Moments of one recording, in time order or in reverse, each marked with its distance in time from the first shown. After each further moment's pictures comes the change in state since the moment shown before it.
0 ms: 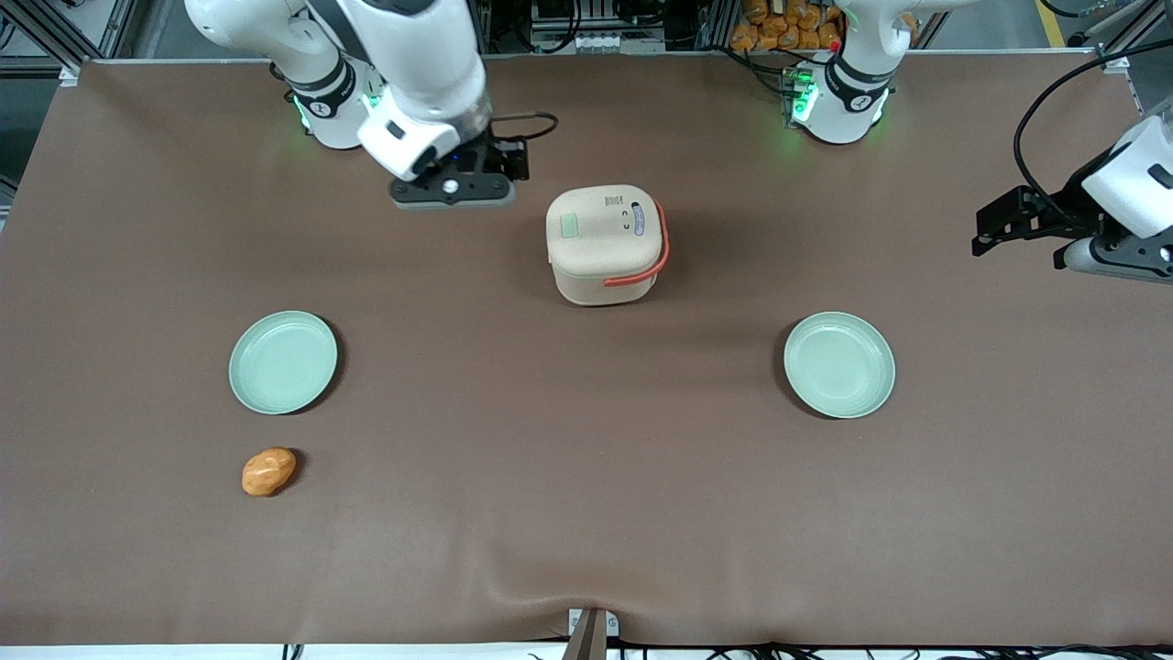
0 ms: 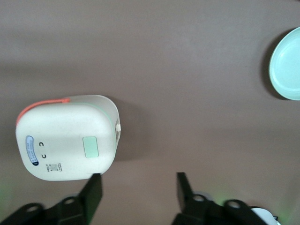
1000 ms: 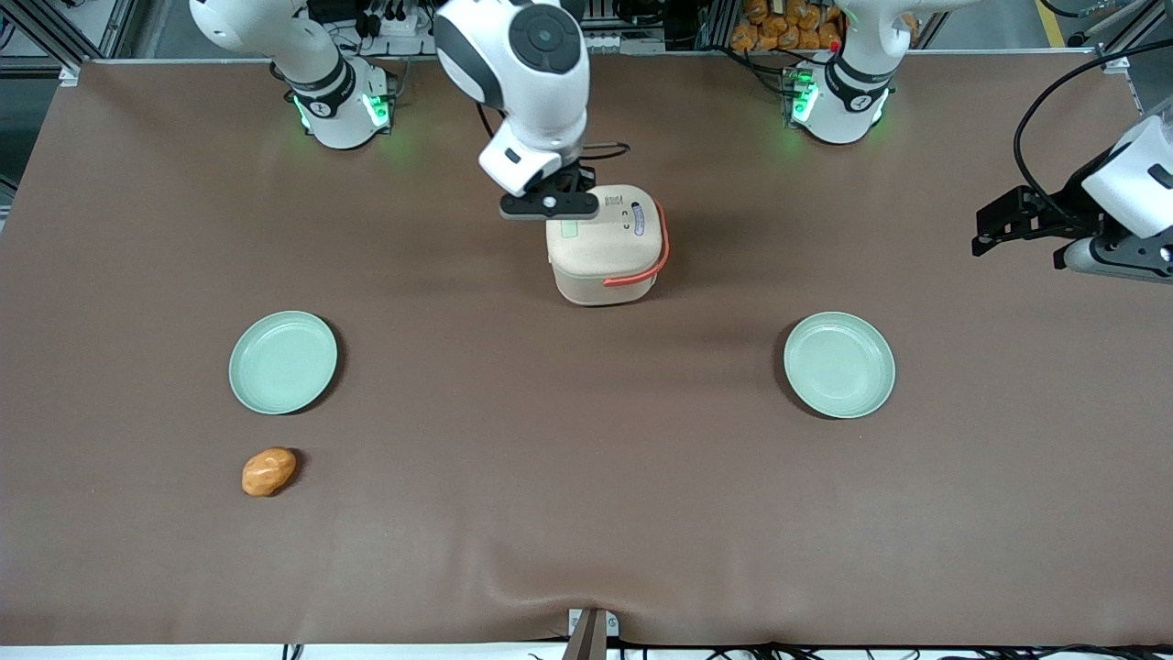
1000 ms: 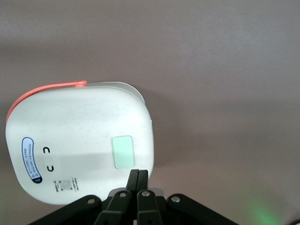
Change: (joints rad) arm 0.156 0.112 0.002 -0.144 0.002 0.264 0.153
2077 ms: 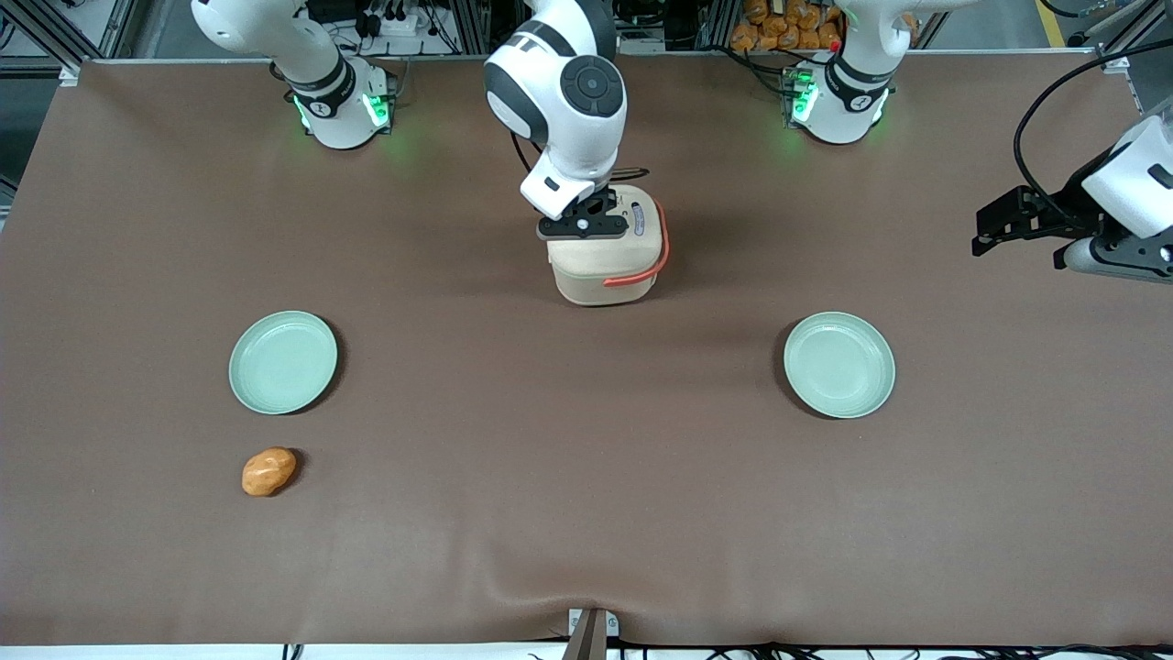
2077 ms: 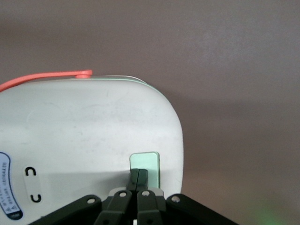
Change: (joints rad) arm 0.042 0.110 -0.001 -0.001 0.000 0.075 0.012
